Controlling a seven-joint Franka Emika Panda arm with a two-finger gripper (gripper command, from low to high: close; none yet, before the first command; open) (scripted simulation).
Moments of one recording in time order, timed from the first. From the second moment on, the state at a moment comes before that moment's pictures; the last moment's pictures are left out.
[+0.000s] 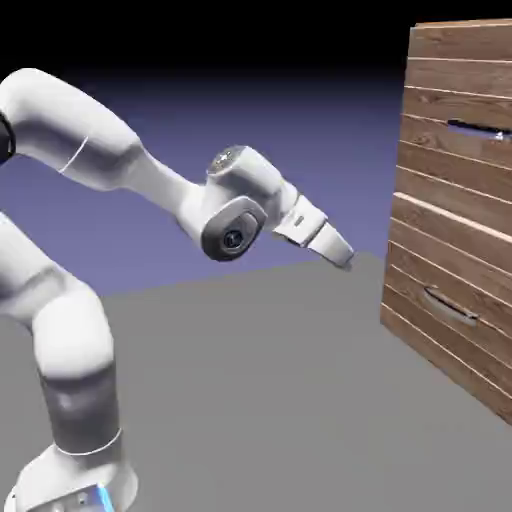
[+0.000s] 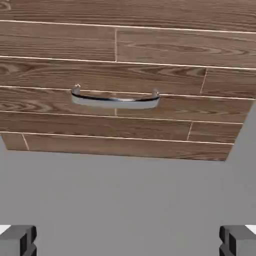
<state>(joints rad) -0.03 -0.57 0.04 -2.78 0.05 3.04 0.73</state>
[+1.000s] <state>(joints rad) -1.04 -0.51 0.99 -2.13 1.36 3.02 0.43</state>
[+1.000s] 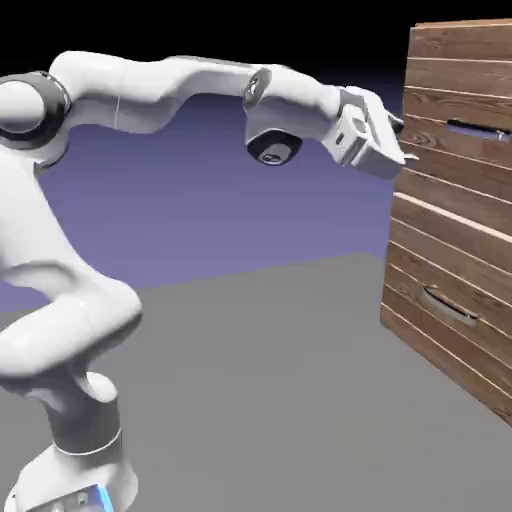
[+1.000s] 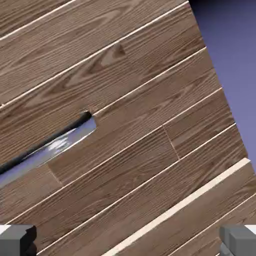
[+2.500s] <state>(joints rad) -2.17 -0.53 2.03 -1.38 2.56 3.02 0.27</state>
